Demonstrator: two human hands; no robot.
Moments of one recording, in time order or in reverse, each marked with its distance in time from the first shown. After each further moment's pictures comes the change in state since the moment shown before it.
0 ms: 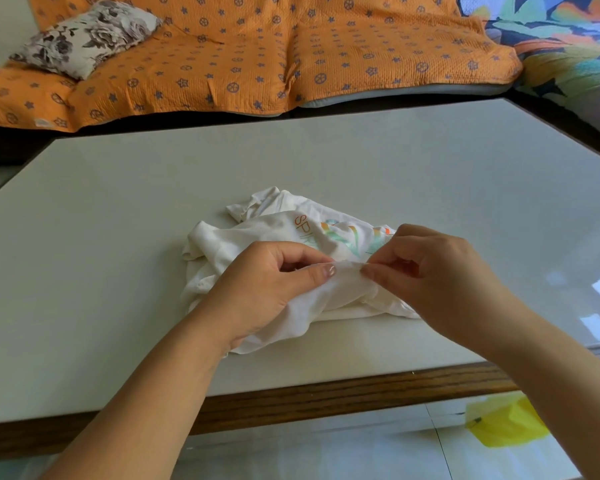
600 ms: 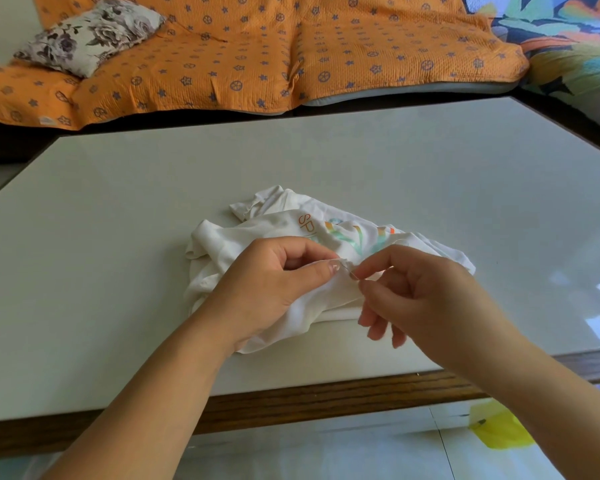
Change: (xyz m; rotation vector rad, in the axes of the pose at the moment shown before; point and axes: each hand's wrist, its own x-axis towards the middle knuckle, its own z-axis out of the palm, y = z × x) left_hand -0.004 0.004 0.002 -0.038 0.002 0.076; right_hand -0.017 -0.026 0.008 0.388 -0.128 0.265
